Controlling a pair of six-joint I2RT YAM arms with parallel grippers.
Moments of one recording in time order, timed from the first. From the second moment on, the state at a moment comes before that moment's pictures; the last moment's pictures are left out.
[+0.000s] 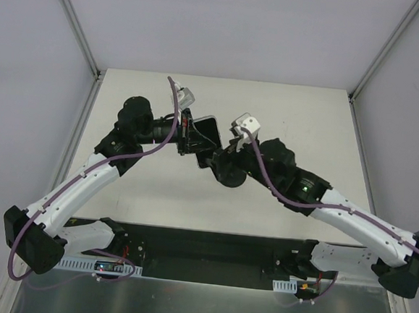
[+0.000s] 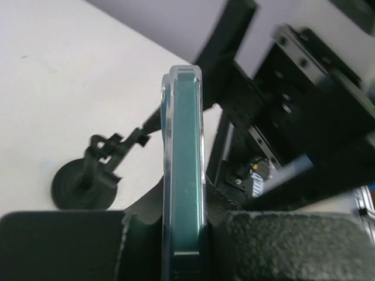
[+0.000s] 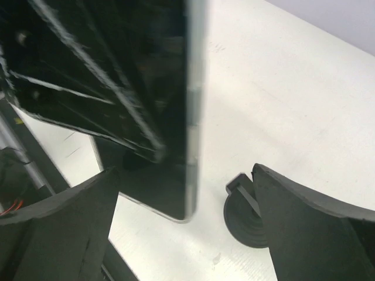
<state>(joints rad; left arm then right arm) -0.54 1.10 1.04 -0.07 0.74 -0.39 1.10 1.15 1.11 -0.22 0.28 0.10</state>
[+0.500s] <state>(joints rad) -0.58 1.13 1.01 0.24 1.10 -0.53 0.89 0.98 0.90 -0.09 -0.43 0.33</state>
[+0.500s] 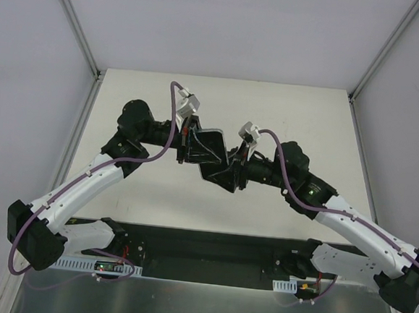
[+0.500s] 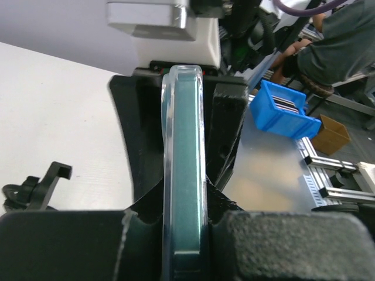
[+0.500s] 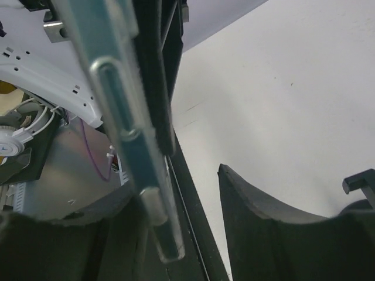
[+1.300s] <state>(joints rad) -0.61 1.11 1.03 0.19 1.04 -0.52 0.89 0.93 0.80 0.00 -0.52 0.33</state>
